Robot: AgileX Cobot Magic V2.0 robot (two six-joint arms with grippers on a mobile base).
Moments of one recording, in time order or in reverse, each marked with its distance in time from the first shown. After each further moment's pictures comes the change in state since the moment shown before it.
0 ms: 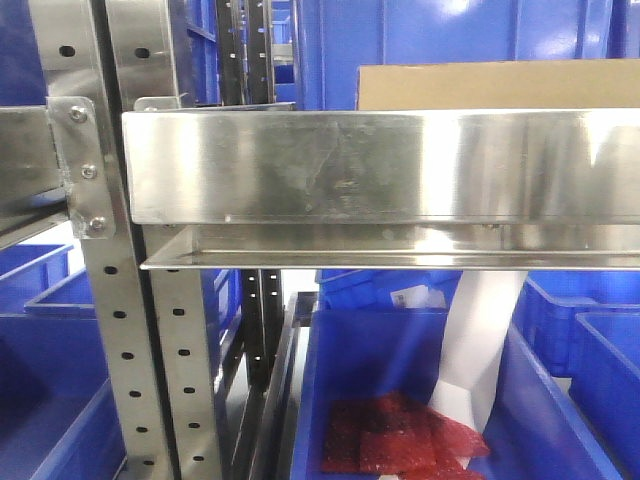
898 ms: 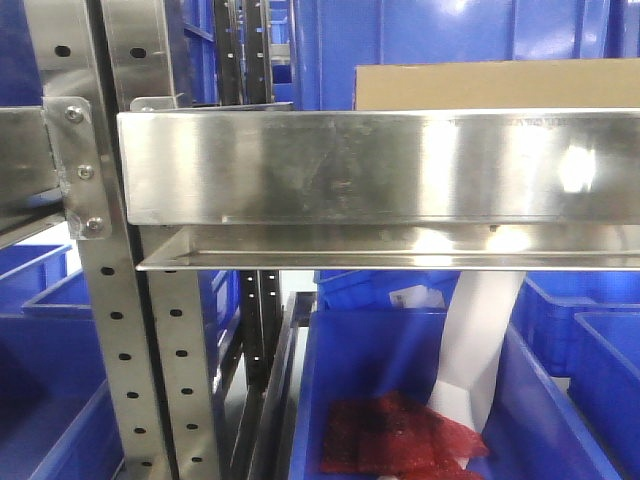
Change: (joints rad) left arm 0.000 0.000 0.000 0.000 0.000 0.000; right arm -0.332 -0.559 0.661 0.007 -0.260 -0.010
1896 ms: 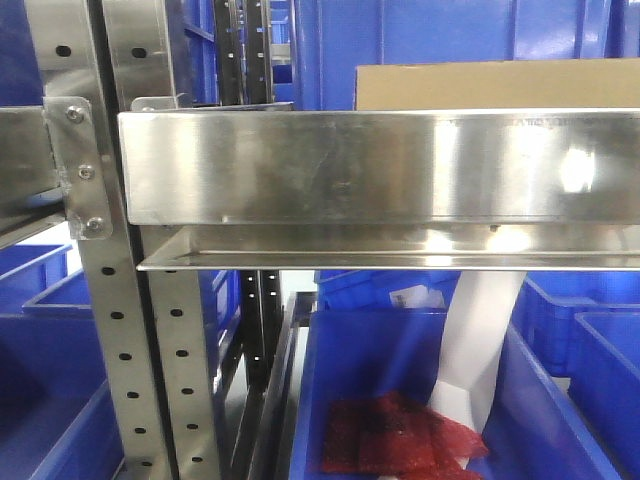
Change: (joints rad) left arm 0.000 0.000 0.000 0.000 0.000 0.000; right arm -0.004 0.000 0.002 0.000 -0.003 0.000
